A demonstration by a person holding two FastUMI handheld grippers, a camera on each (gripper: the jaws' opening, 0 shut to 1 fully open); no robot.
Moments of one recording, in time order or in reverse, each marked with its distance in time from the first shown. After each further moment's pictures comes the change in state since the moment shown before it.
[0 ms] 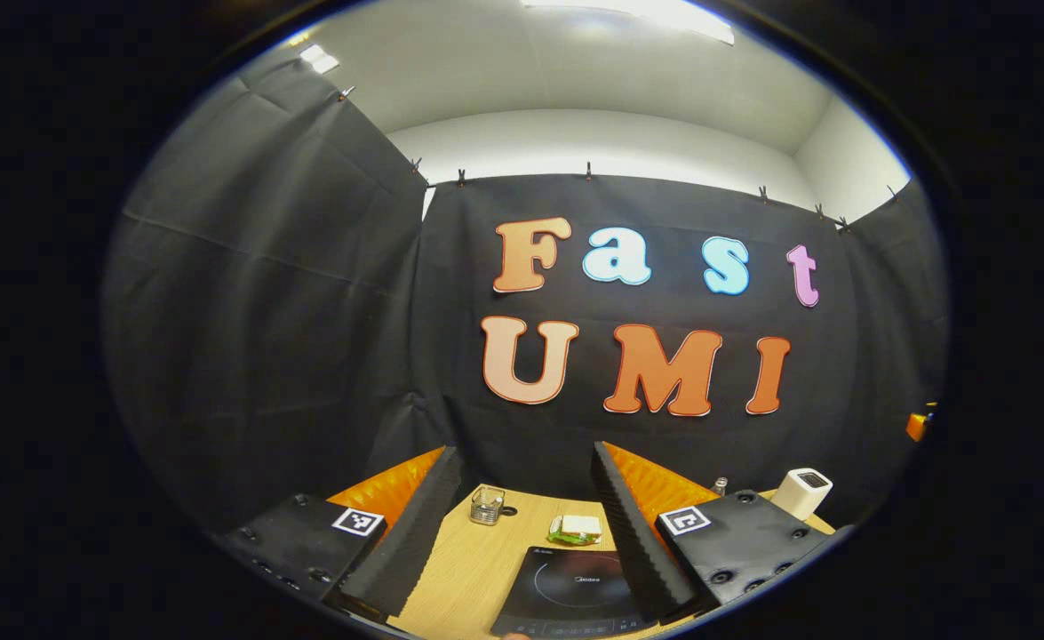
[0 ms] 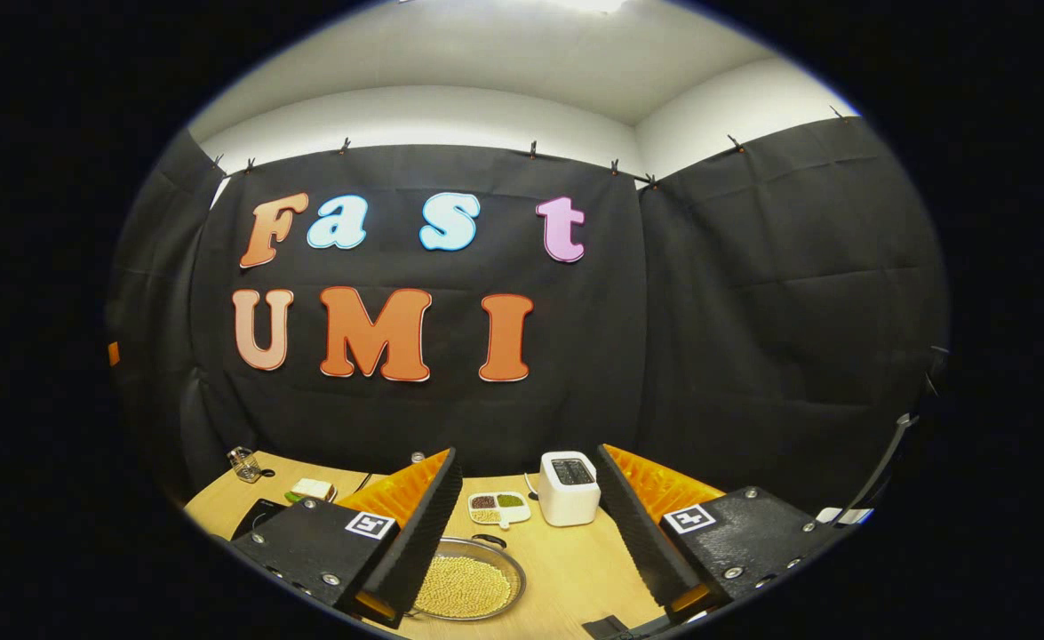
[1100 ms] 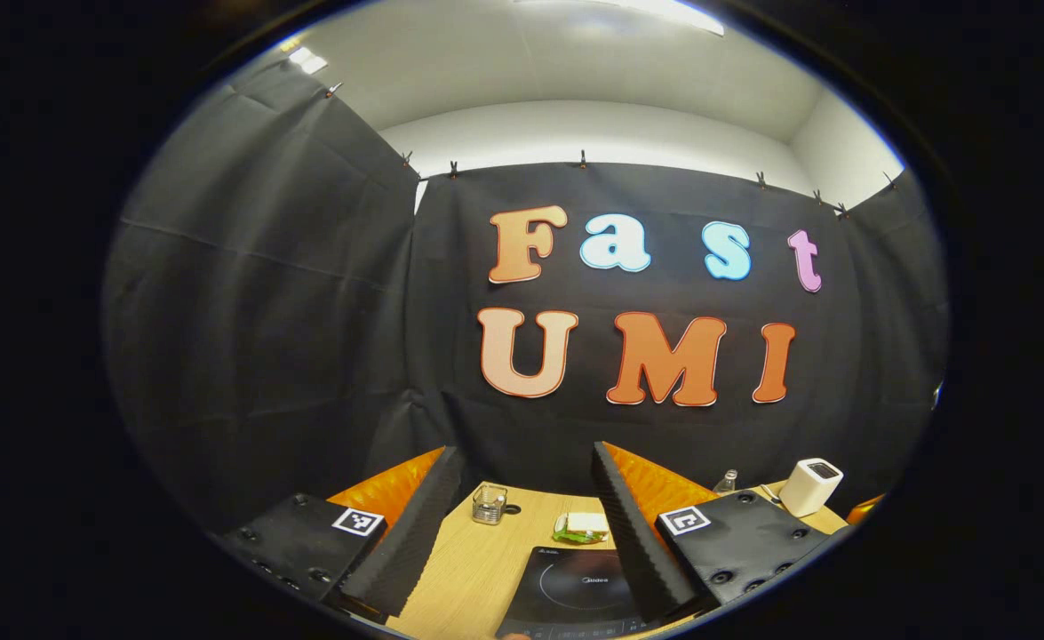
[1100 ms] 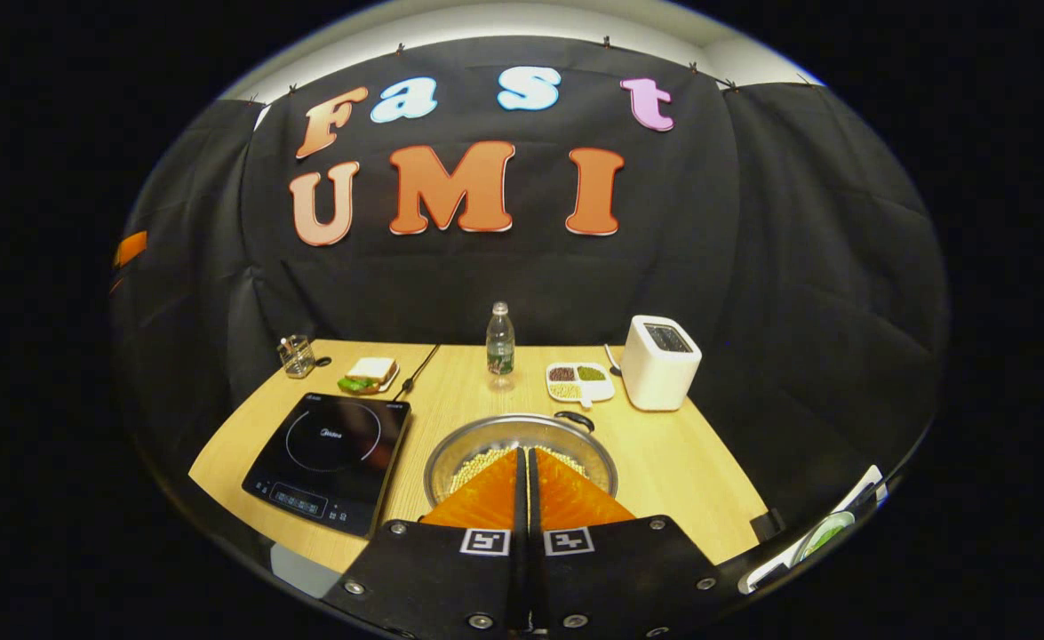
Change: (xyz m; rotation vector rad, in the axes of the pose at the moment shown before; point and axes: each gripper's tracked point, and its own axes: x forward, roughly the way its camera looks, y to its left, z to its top) left arm 0.026 -0.004 -0.017 0.019 0.026 0.001; right arm -0.010 0.099 -0.190 -0.070 0.444 0.232
